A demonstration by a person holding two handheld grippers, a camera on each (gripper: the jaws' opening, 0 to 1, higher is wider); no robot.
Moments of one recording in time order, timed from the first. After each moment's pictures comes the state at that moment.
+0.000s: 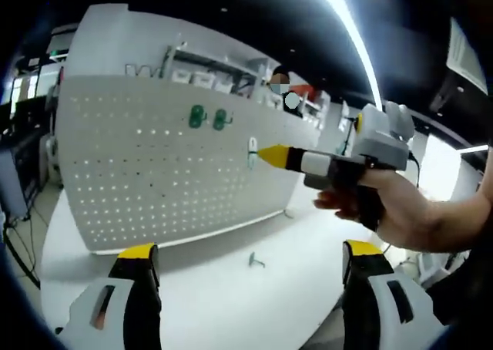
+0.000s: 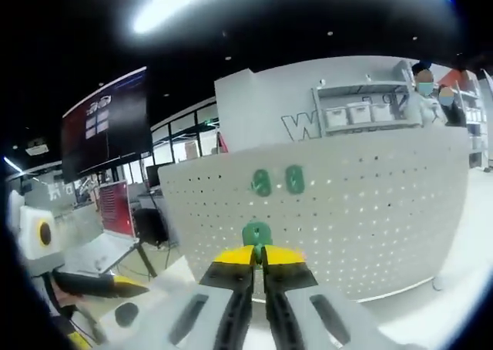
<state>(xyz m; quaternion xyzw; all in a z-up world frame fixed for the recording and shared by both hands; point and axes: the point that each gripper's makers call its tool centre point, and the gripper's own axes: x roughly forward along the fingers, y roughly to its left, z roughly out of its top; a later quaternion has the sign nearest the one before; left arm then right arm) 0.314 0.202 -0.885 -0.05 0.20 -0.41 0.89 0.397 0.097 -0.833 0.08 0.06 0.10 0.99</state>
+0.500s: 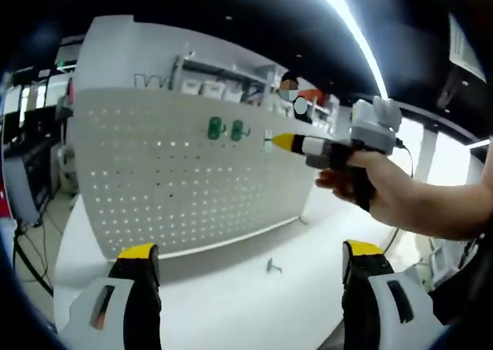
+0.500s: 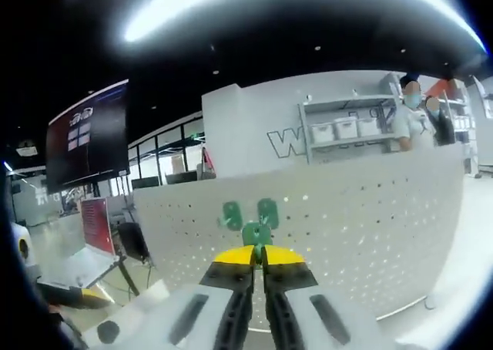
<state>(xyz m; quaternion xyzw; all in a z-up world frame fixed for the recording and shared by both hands) 0.328 0.224 -0.879 -0.04 0.17 -0.38 0.91 0.440 0.059 -0.805 0.07 0.02 0.05 1.00</state>
